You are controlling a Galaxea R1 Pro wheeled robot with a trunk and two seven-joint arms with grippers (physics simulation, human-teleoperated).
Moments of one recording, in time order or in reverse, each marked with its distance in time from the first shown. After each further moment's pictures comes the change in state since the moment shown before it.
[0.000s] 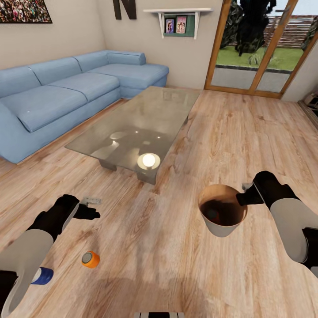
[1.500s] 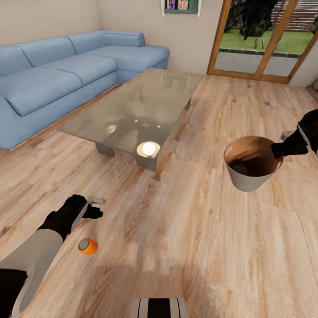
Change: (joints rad) left arm 0.000 -0.063 0.004 0.000 0.006 0.000 0.170; right arm -0.510 -0.155 0.069 0.201 0.082 0.044 0.006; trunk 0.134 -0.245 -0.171
